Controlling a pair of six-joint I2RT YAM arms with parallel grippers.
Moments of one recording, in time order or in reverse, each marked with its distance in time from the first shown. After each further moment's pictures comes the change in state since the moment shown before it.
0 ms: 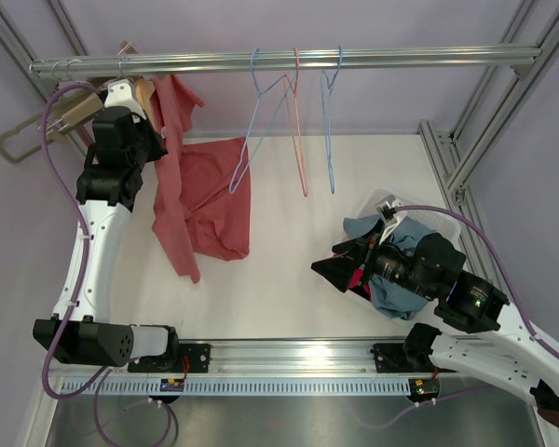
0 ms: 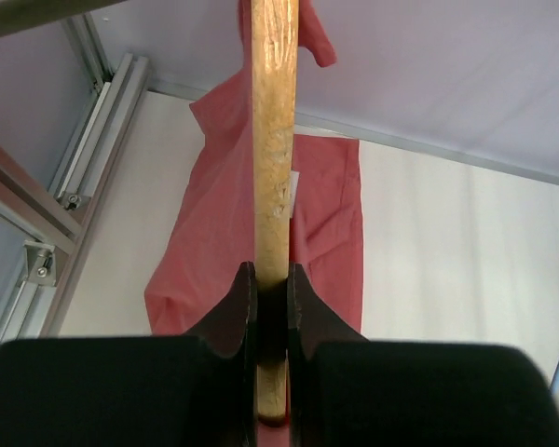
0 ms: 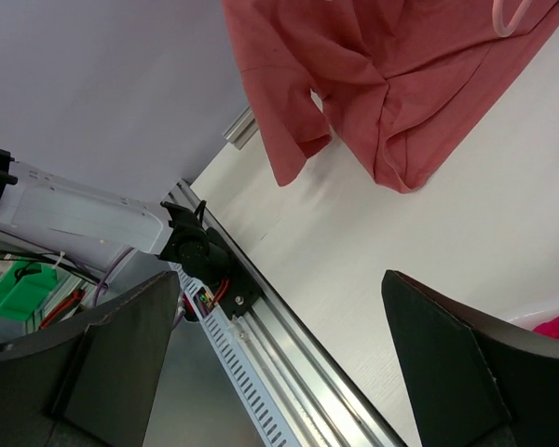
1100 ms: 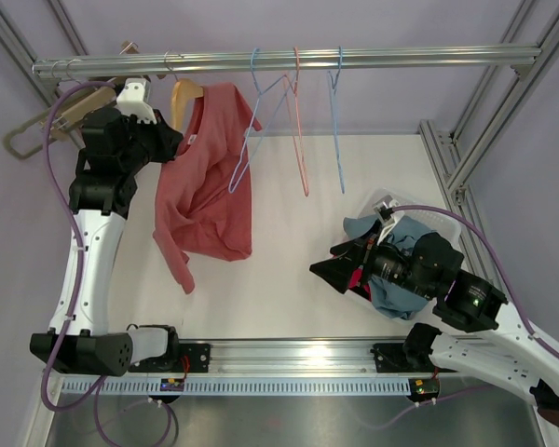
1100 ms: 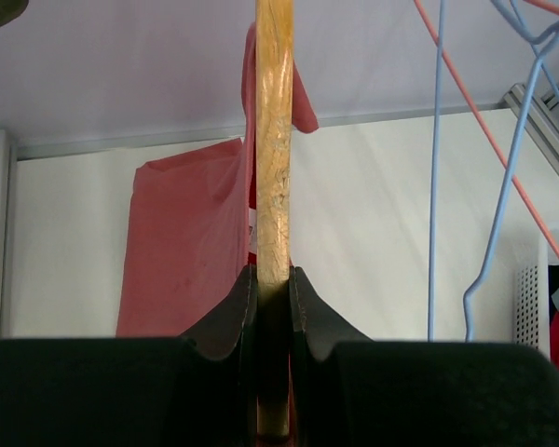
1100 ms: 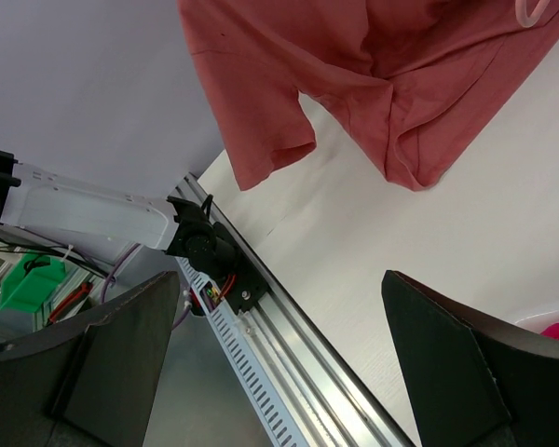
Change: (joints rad) left arm 0.004 -0.053 0.000 0.030 0.380 0.131; right arm 0.000 0.005 -0.005 0.007 -0.024 0.009
